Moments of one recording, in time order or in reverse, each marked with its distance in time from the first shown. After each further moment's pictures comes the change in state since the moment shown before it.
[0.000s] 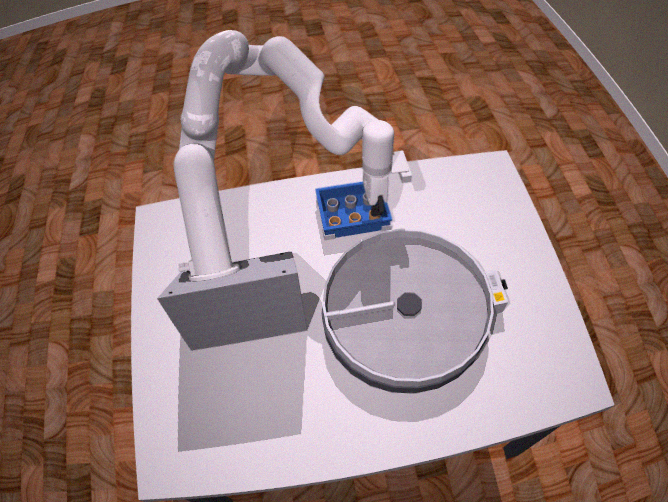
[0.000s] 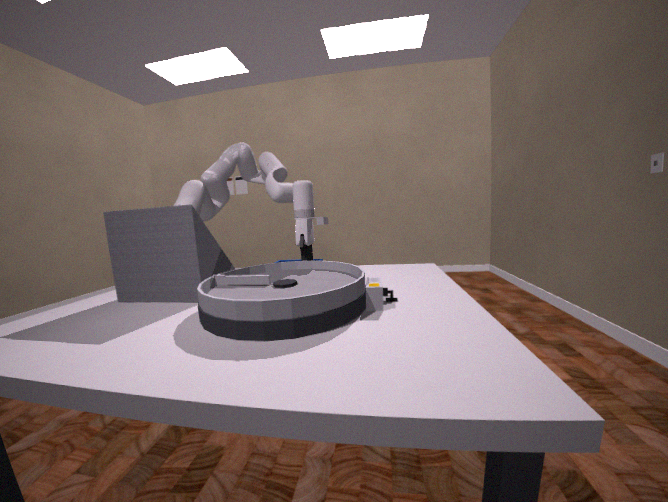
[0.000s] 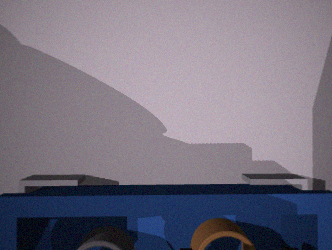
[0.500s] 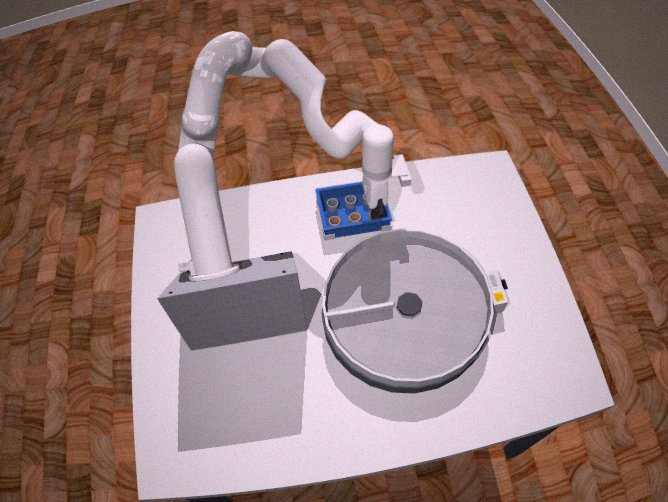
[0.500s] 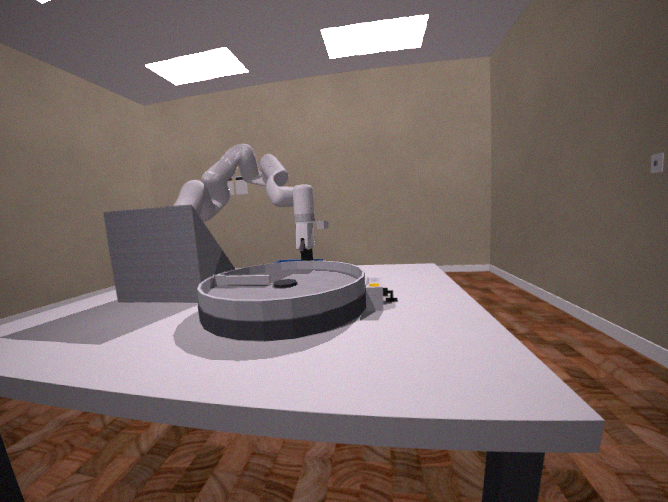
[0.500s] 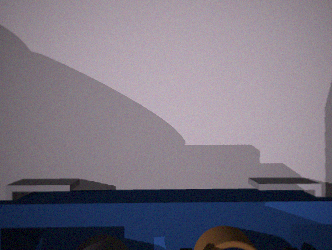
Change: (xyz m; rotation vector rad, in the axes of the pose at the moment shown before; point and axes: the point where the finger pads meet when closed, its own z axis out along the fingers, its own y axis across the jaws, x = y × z) arm 0.000 0.000 0.015 0.000 0.000 0.000
